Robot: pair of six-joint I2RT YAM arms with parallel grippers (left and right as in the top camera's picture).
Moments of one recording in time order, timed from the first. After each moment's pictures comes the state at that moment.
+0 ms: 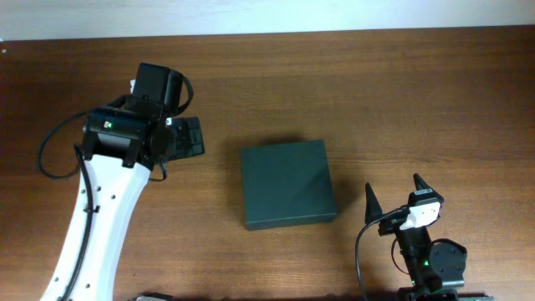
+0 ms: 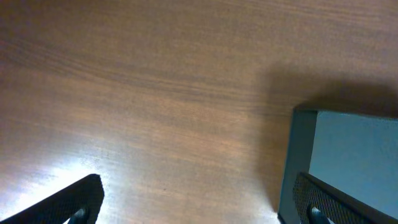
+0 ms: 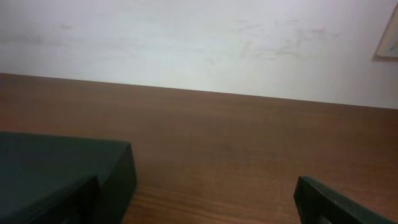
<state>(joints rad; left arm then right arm) -0.22 1.45 1.60 -1.36 -0.24 -0.38 0.03 0.01 0.01 -0.06 -0.14 -0.03</state>
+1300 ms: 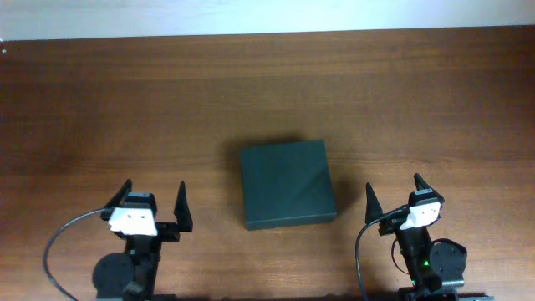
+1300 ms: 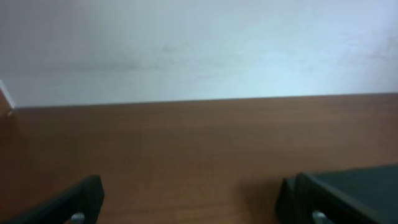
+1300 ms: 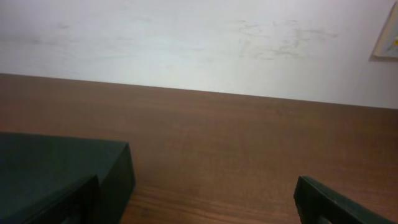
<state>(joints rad) -0.01 0.15 0.35 -0.31 0.05 0.01 0.03 0.01 0.01 -0.06 -0.13 -0.03</state>
